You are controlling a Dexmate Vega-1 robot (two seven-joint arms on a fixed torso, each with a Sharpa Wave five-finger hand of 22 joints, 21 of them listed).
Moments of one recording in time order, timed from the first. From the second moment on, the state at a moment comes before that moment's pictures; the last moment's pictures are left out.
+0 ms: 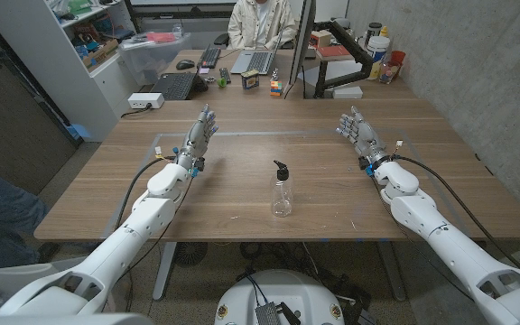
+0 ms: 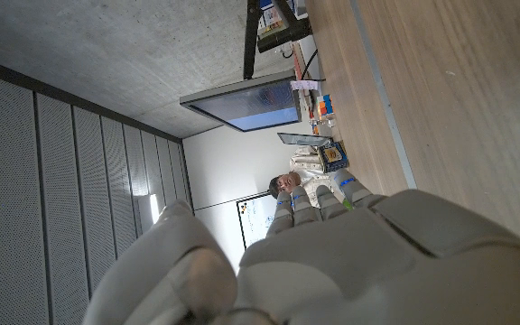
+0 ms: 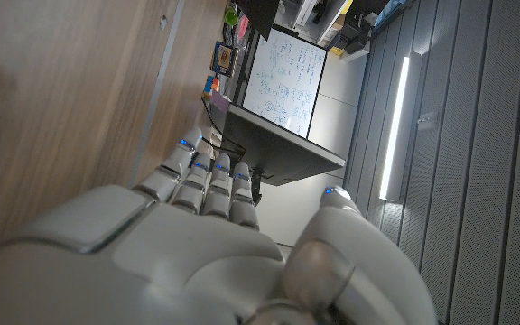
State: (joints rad) left arm 0.85 0.45 0.30 -1.30 -0.56 -0.26 -0.08; left_hand 0.30 -0.03 0.15 0.13 0.30 -0.03 0.03 0.19 0.18 -0.04 -0.03 0.20 0.19 -0.10 0.00 0.19 0.18 -0.17 -0.03 0.46 0.17; right arm -0.86 -0.47 -0.31 -1.30 0.62 0.27 0.06; right_hand 0.29 -0.01 0.20 0.06 0.19 0.22 0.08 0.19 0.19 0.22 0.09 0.22 0.18 0.16 0.06 0.19 0.19 0.20 -0.03 0.50 0.17
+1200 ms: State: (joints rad) left arm 0.89 0.03 -0.16 -1.34 -0.09 -0.10 -0.38; left_hand 0.31 -0.02 0.15 0.13 0.30 -0.03 0.03 0.20 0.18 -0.04 -0.03 0.20 0.19 -0.10 0.00 0.19 0.18 -0.17 -0.03 0.45 0.17; right arm -0.90 -0.26 -0.04 -1.31 0.36 0.17 0.24; right_hand 0.29 0.00 0.21 0.06 0.19 0.23 0.08 0.19 0.19 0.23 0.09 0.22 0.18 0.17 0.05 0.20 0.19 0.21 -0.02 0.49 0.17
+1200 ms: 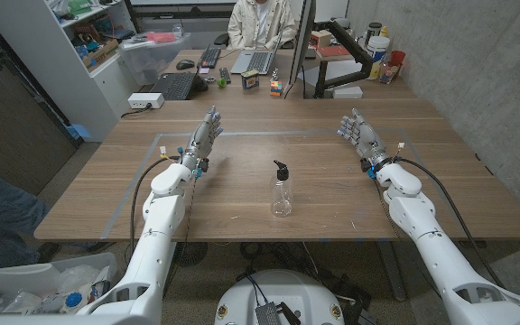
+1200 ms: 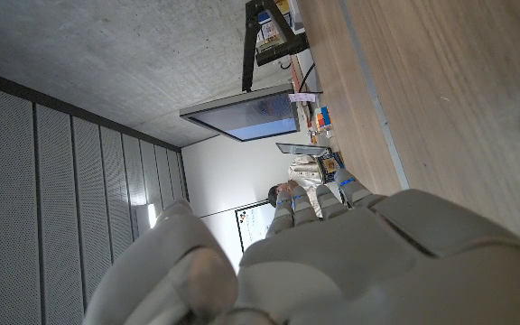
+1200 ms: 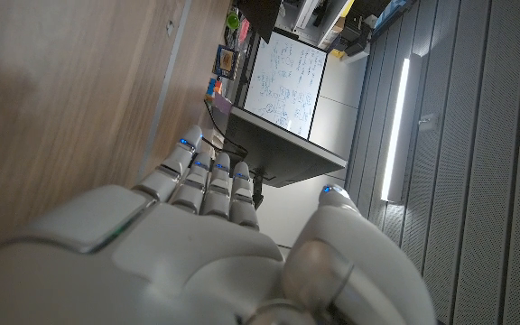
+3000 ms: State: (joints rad) left arm 0.90 -0.04 -0.25 -1.38 0.01 -0.08 -0.46; left_hand 0.31 -0.02 0.15 0.13 0.30 -0.02 0.03 0.20 0.18 -0.04 -0.02 0.20 0.19 -0.10 0.00 0.19 0.18 -0.17 -0.03 0.43 0.17; right arm -0.86 -0.24 -0.01 -1.26 0.16 0.29 0.19; right_hand 0.31 0.01 0.21 0.04 0.19 0.28 0.04 0.21 0.19 0.29 0.06 0.24 0.18 0.22 0.01 0.20 0.19 0.24 -0.04 0.47 0.17
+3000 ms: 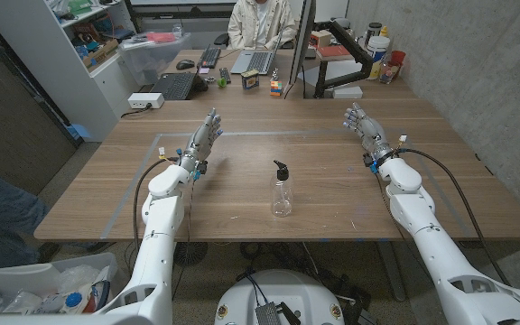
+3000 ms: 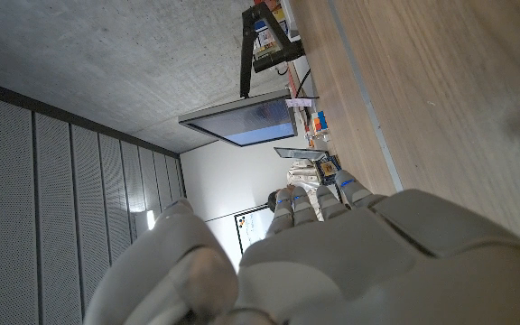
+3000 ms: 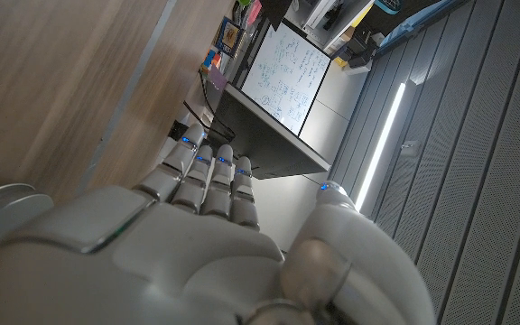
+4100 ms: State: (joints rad) left arm 0.89 -0.04 -0.26 -1.38 -0.02 -0.07 -0.50; left_hand 0.32 -0.01 0.14 0.12 0.31 -0.01 0.03 0.20 0.18 -0.03 -0.02 0.20 0.19 -0.09 0.00 0.19 0.18 -0.17 -0.03 0.42 0.17; right arm -0.86 -0.26 -0.02 -1.25 0.06 0.34 0.12; right_hand 0.32 0.02 0.21 0.03 0.19 0.31 0.00 0.21 0.19 0.32 0.05 0.24 0.18 0.24 -0.01 0.20 0.19 0.26 -0.04 0.45 0.17
